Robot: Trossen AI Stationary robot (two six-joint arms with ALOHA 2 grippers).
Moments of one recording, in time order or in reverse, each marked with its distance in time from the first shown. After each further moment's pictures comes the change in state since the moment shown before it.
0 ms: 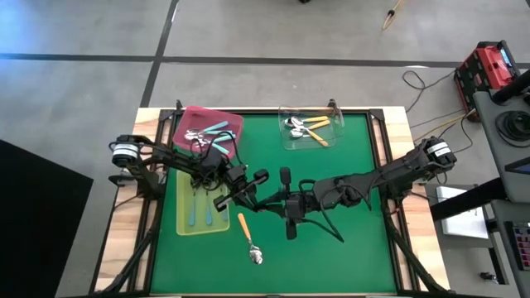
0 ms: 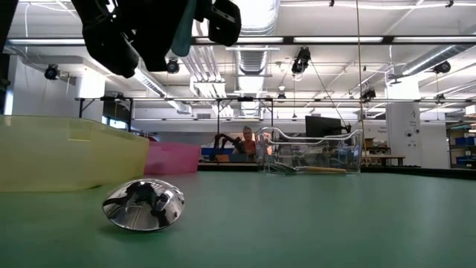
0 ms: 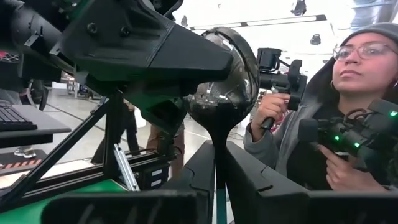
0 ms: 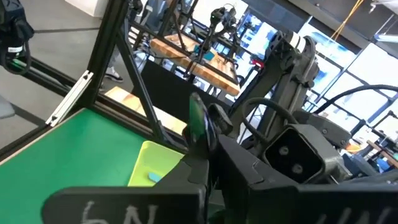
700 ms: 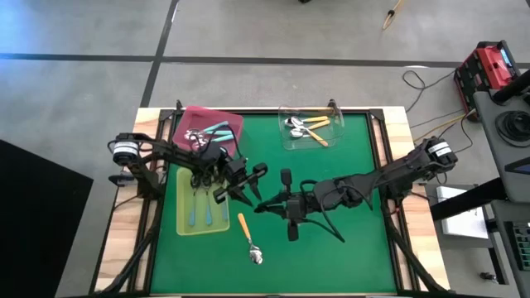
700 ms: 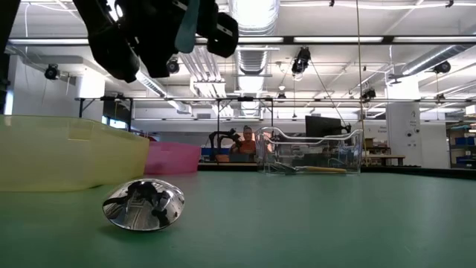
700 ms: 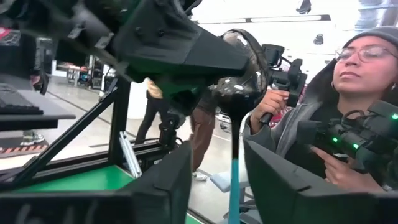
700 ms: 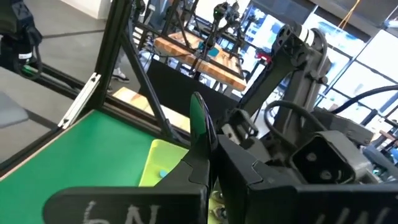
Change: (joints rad) left arm 0.088 -0.001 -0.014 0.002 0.080 -0.054; right arm 0.001 -0.011 0.000 -0.032 0.003 0.059
